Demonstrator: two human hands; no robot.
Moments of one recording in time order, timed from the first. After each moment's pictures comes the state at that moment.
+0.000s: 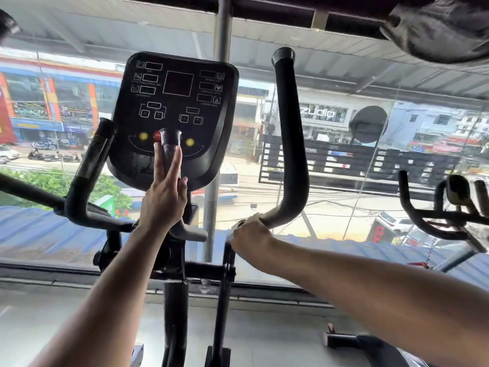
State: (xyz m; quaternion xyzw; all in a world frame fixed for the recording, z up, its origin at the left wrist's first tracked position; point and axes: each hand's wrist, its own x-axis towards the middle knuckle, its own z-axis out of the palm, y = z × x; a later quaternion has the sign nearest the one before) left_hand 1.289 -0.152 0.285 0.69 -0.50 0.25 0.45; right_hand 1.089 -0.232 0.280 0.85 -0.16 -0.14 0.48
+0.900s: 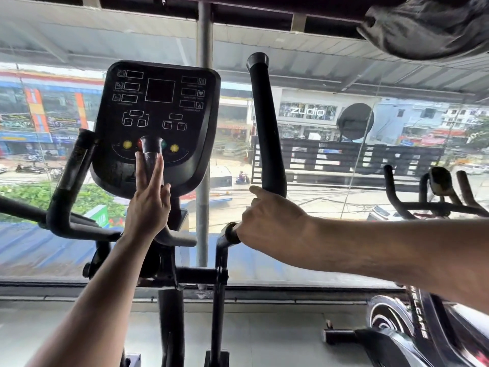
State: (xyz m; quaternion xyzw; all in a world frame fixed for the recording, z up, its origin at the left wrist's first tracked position) left_hand 1.280 -0.150 0.287 0.69 -0.49 0.25 0.46; right_hand 0.994 -0.176 0.384 0.86 -0.04 -0.07 0.50
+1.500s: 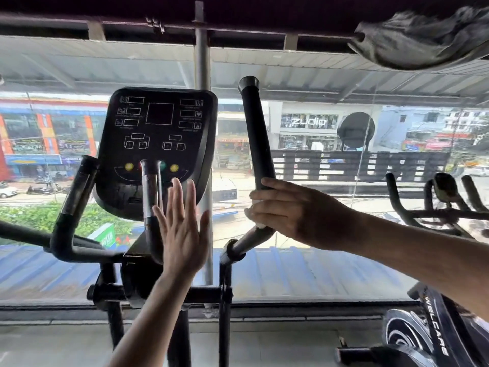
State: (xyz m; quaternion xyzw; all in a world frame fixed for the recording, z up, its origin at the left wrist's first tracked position) left_hand 1.198 -0.165 0.282 0.69 -0.50 0.25 0.46; right_hand 0.948 -0.257 0.397 0.87 0.13 0.30 0.37
